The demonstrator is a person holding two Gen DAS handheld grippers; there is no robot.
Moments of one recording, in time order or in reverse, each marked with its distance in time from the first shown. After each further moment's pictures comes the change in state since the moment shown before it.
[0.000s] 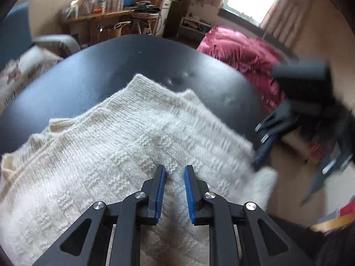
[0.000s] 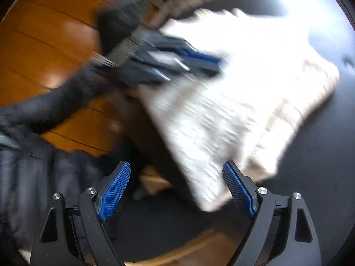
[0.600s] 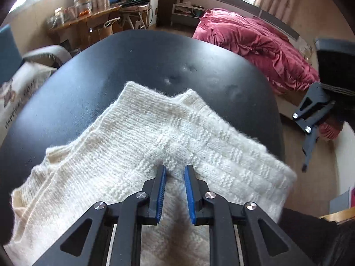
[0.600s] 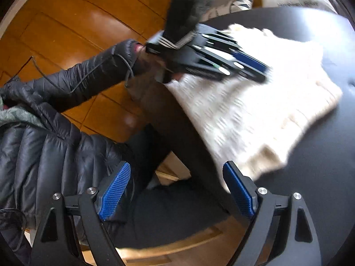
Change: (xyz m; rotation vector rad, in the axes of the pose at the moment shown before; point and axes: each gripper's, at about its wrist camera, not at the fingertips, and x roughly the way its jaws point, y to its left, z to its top) left arm 0.010 -0.002 0.015 0.167 0.100 0.101; right arm -0.021 0.037 -0.013 -0.151 -0.012 0.074
